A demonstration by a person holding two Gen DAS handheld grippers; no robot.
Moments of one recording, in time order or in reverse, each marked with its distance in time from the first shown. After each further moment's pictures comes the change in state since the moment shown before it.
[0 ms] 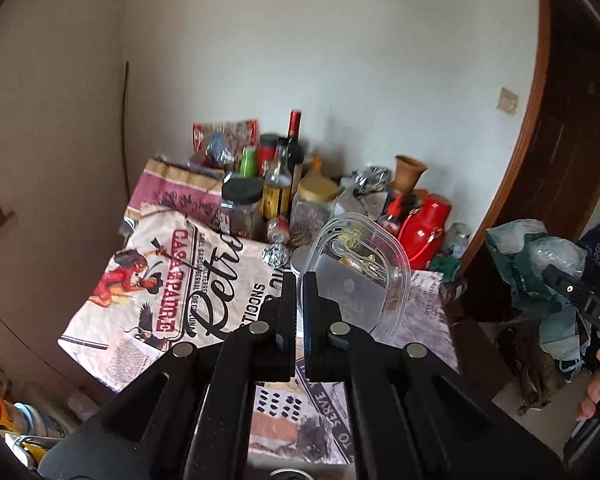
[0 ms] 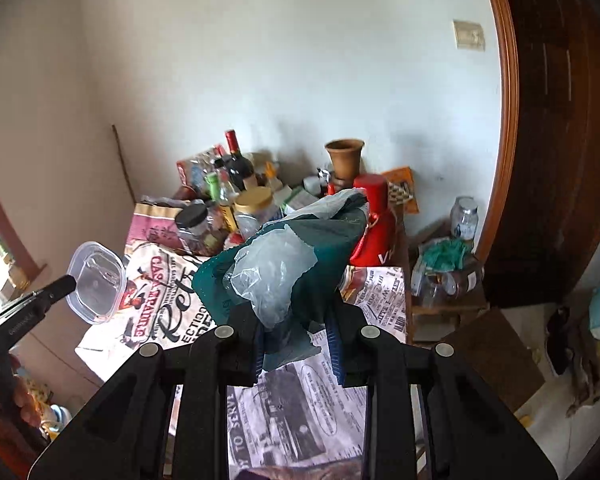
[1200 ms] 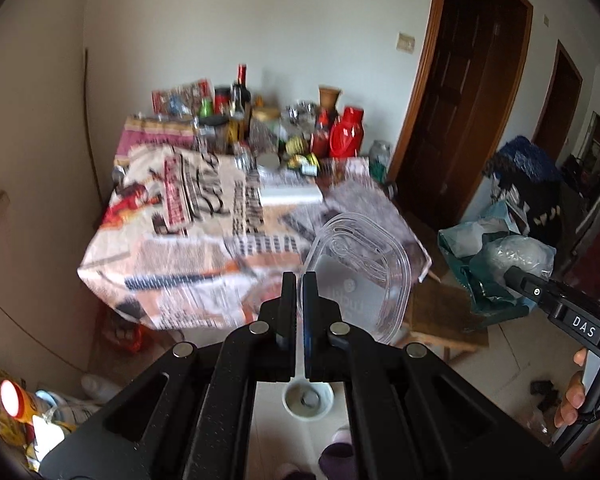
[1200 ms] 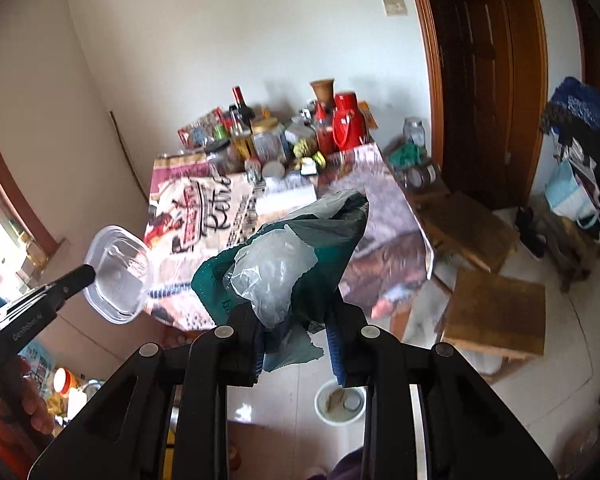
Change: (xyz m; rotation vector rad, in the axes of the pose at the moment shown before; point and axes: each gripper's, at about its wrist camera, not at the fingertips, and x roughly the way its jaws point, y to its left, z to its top) left arm -0.180 0.107 -0.173 0.186 0.160 -0.266; right arm -0.168 0.147 -0.211 0.192 0.082 -0.153
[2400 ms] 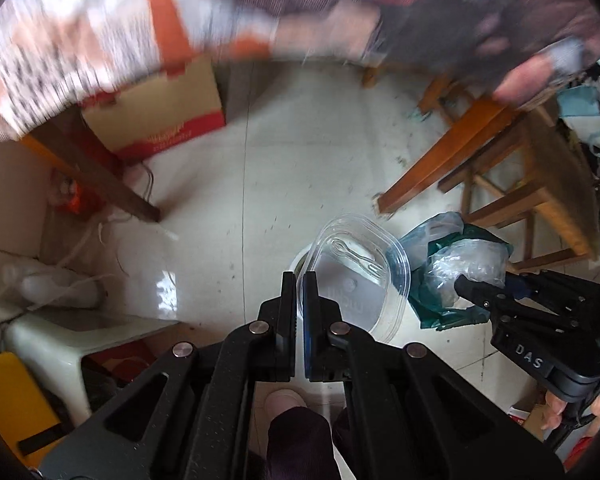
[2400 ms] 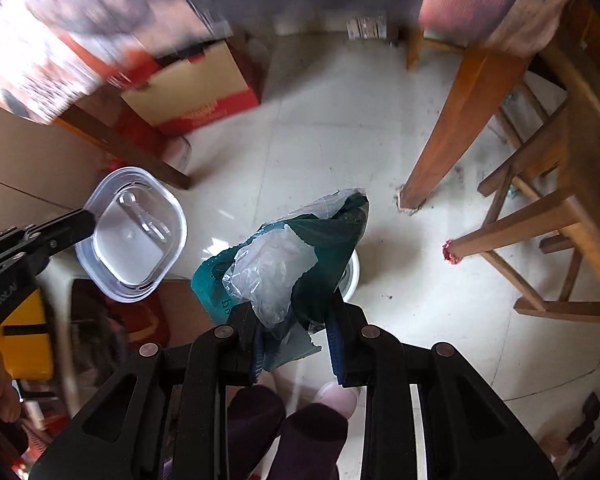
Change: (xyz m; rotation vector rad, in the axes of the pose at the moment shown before) left arm 0.391 0.027 -0.284 -0.081 0.555 0.114; right arm 0.379 -0.115 -0.271 -0.150 0.658 0.009
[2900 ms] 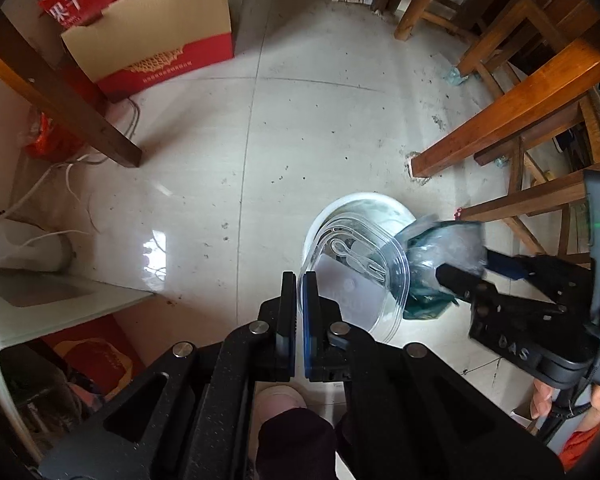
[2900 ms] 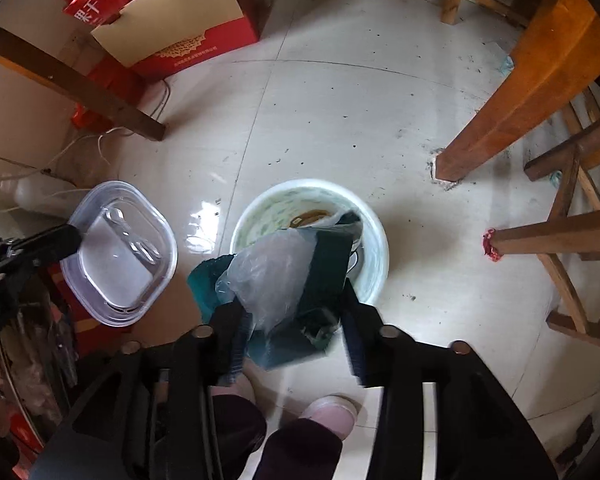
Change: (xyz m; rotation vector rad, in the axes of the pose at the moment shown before) left arm 0.132 0.029 -0.032 -0.072 0.118 -0.011; right arm 0.120 -0.004 0.003 -0.049 0.117 -0.005
